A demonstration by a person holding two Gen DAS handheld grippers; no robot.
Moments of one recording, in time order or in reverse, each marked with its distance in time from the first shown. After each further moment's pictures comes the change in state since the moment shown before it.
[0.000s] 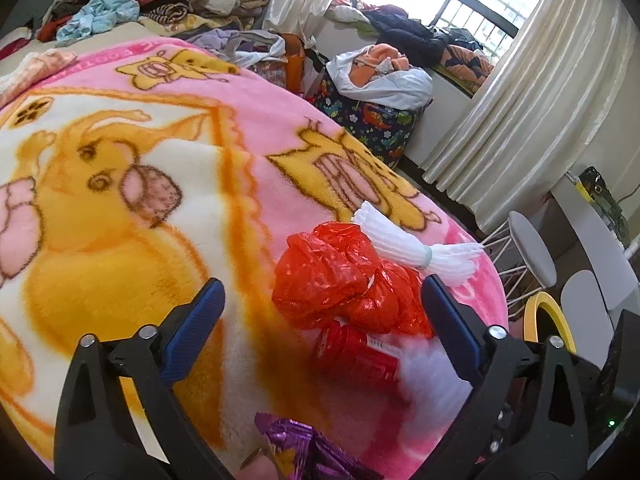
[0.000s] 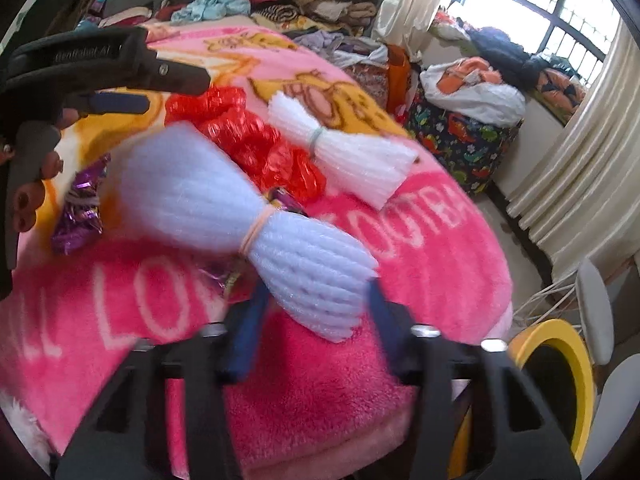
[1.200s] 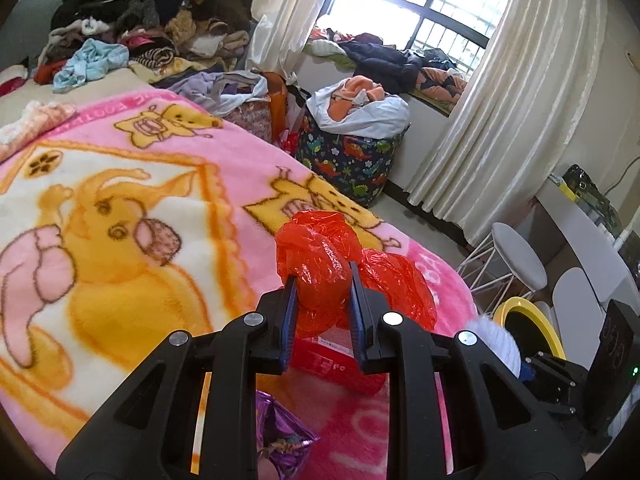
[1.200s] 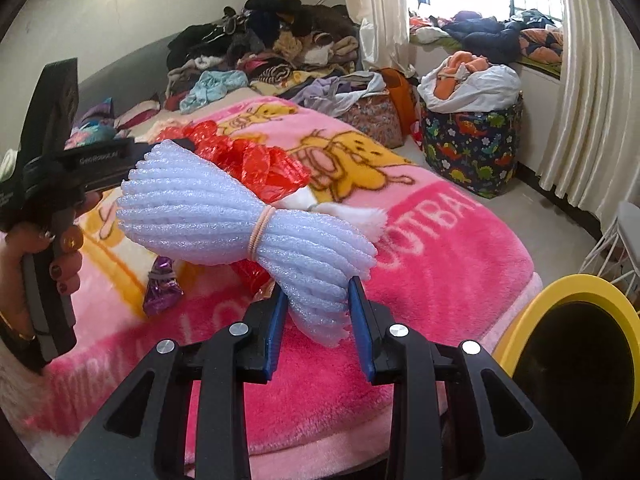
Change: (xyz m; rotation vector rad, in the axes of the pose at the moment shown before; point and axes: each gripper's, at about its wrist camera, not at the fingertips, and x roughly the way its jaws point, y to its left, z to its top) left arm -0.059 -0.038 0.007 0.085 -0.126 -0.007; right arm -0.068 -0.036 -0.010 0.266 -0.196 0.209
